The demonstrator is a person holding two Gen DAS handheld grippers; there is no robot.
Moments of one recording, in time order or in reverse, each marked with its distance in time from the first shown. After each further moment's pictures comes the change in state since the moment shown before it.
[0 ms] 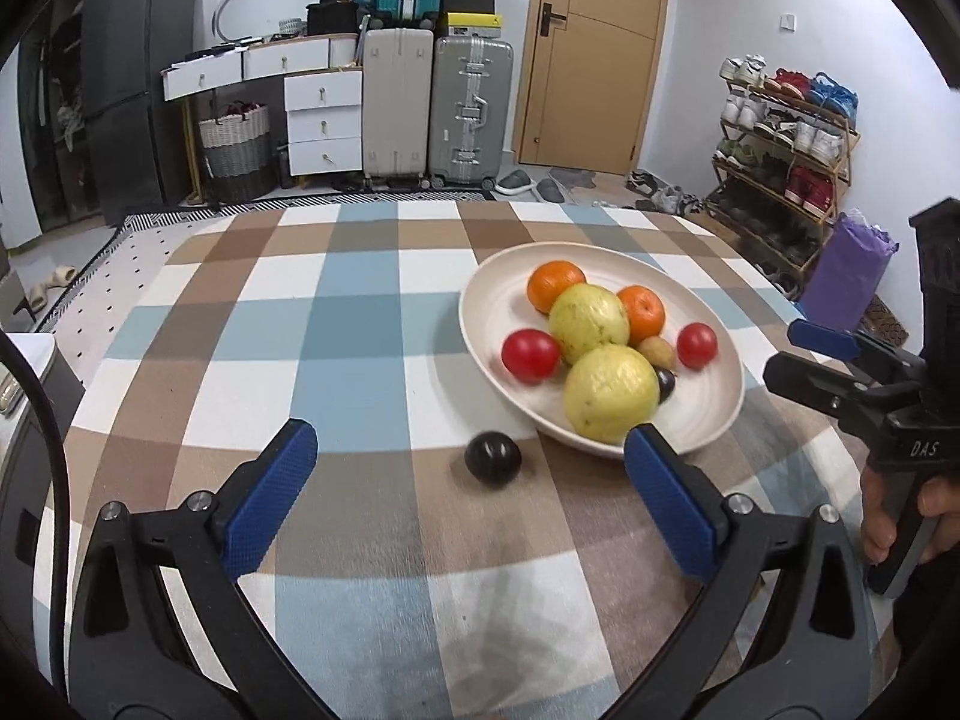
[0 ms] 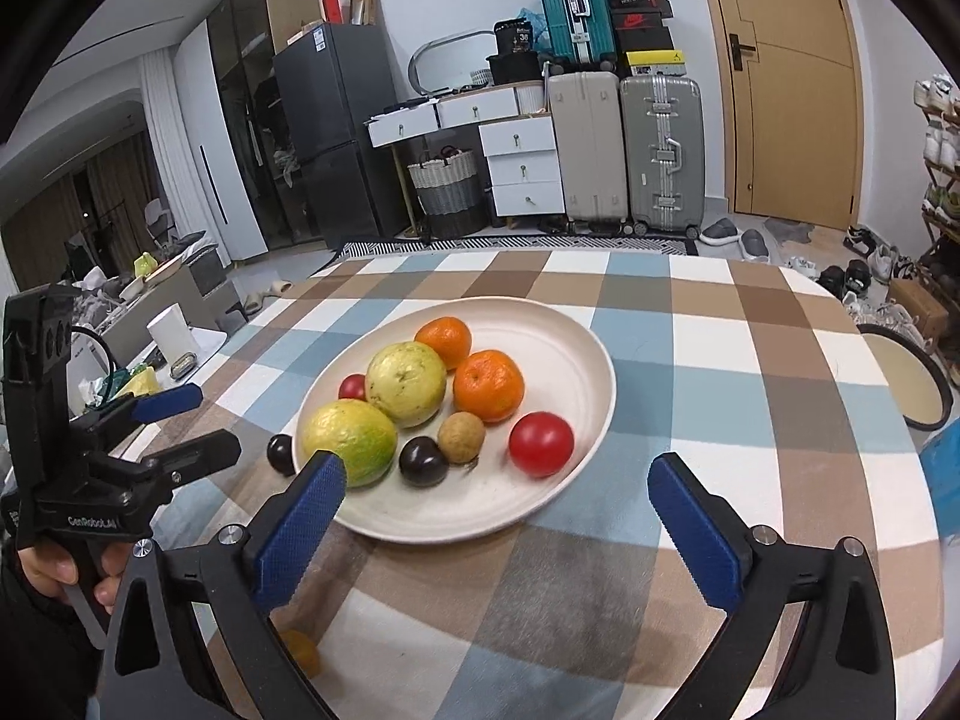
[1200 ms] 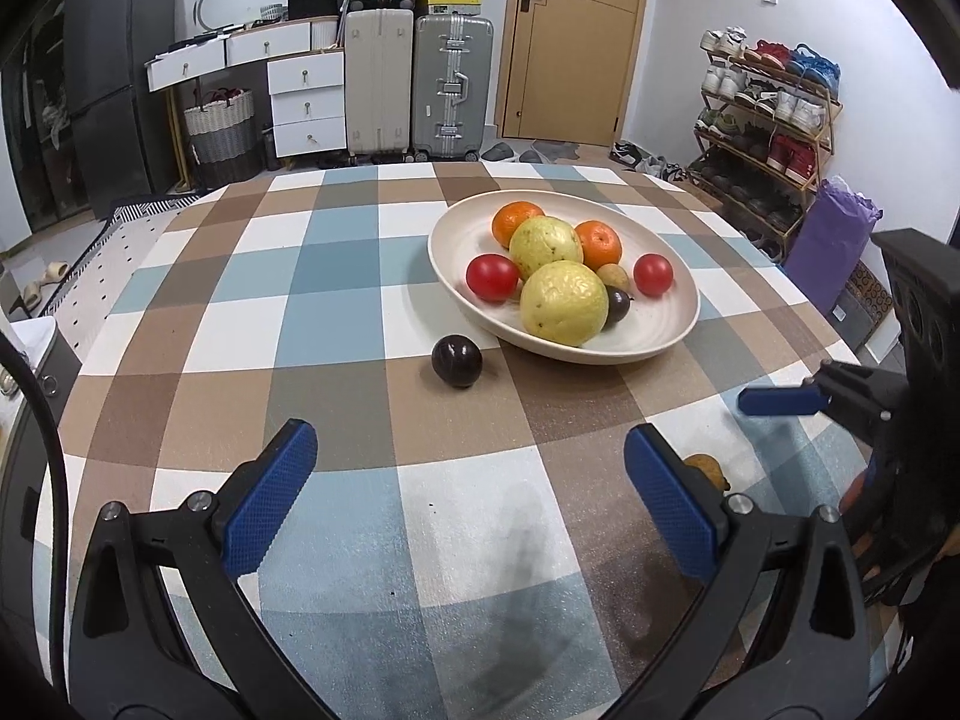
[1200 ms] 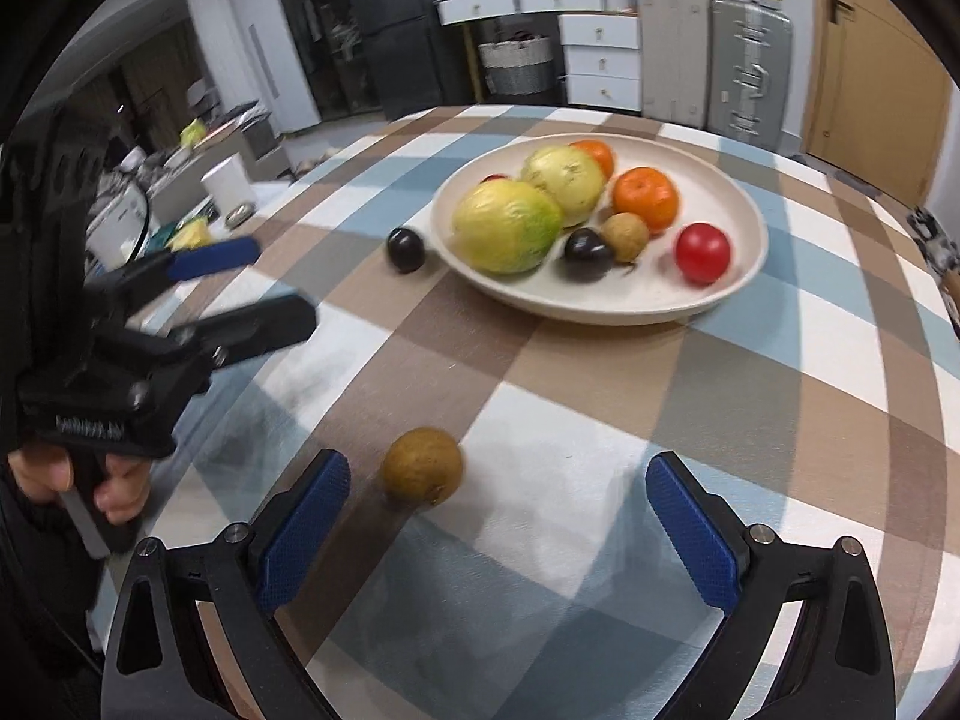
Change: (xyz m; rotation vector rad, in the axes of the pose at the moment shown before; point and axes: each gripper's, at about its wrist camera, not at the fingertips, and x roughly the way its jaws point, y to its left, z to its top) left arm -0.031 -0.016 -0.034 0.025 0.061 -0.021; right arm -0.005 0.069 -0.060 -0.151 0.304 0.098
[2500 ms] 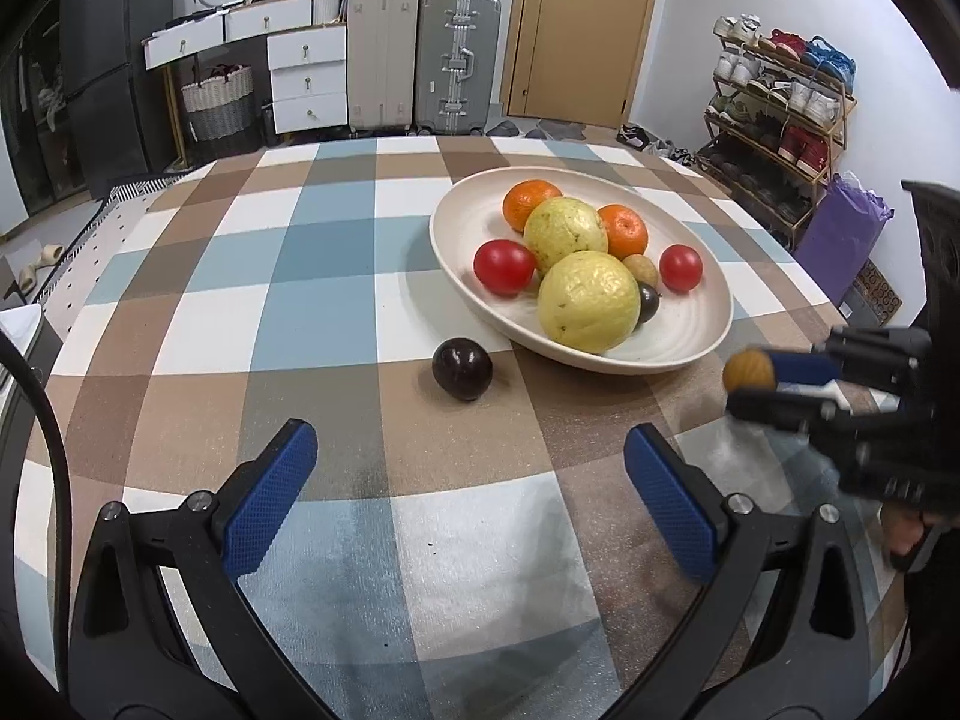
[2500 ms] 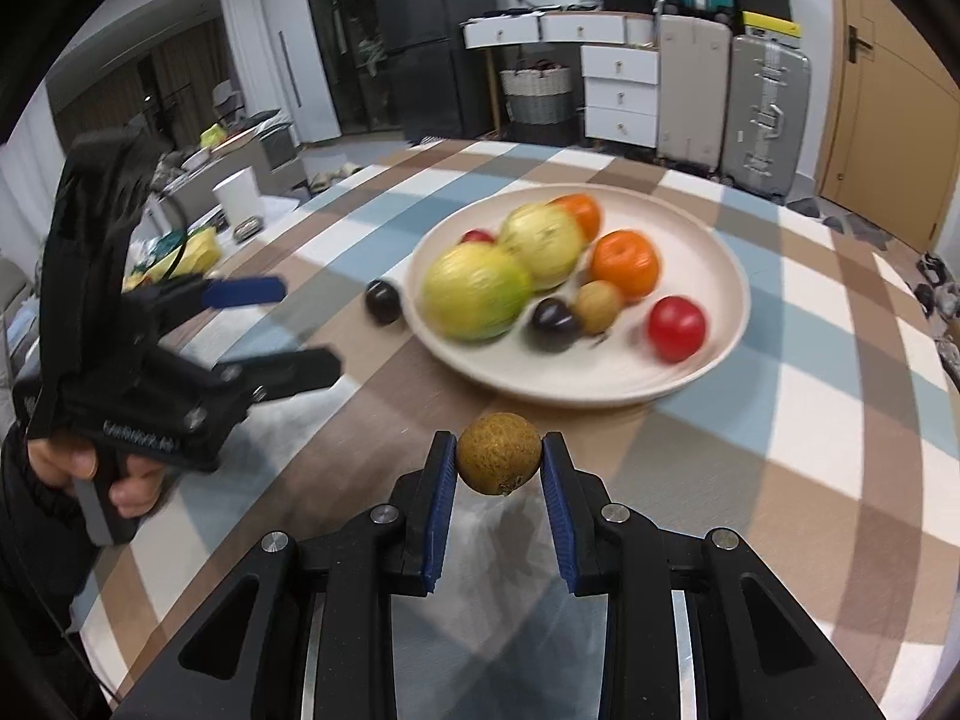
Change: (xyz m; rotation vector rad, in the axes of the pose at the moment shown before) left arm 0.041 0.004 0.013 -0.023 0.069 0.000; right arm -0.005 -0.028 0.023 -0.048 -0.082 0.009
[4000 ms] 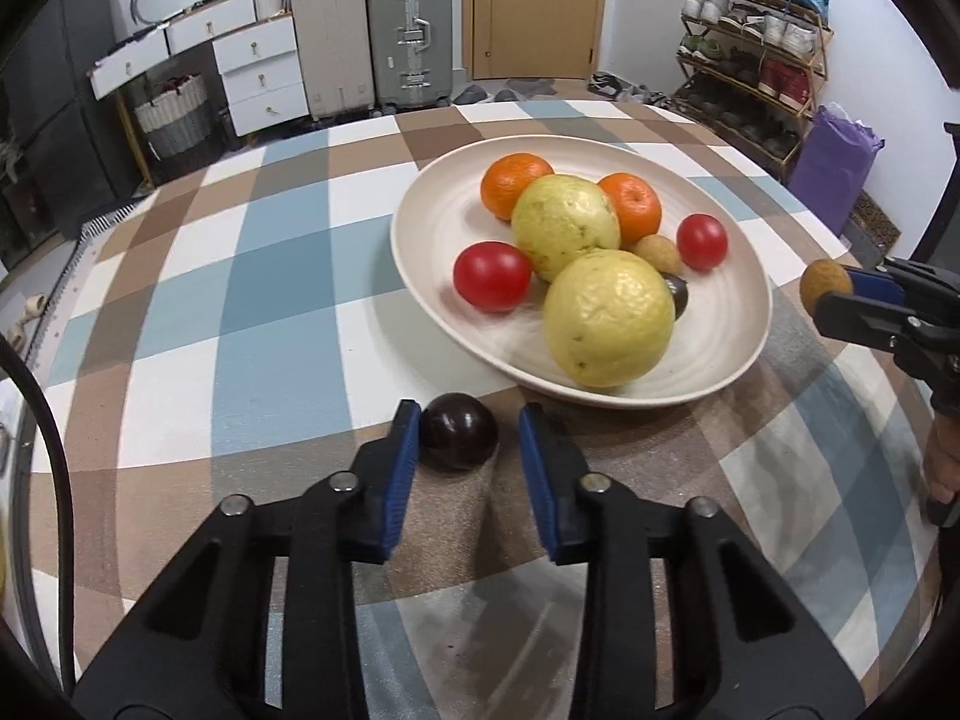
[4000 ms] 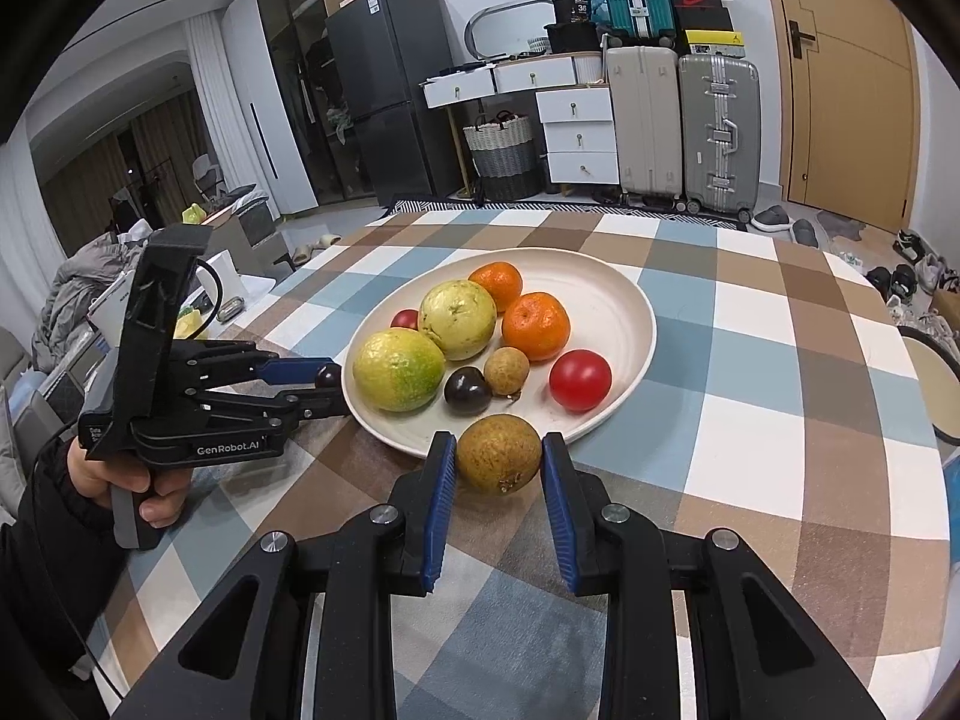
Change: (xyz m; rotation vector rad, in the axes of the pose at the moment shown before) left arm 0.049 -0.004 0.030 0.153 0.081 -0.002; right arm -0.025 -0.042 0.003 0.106 -0.140 -0.001
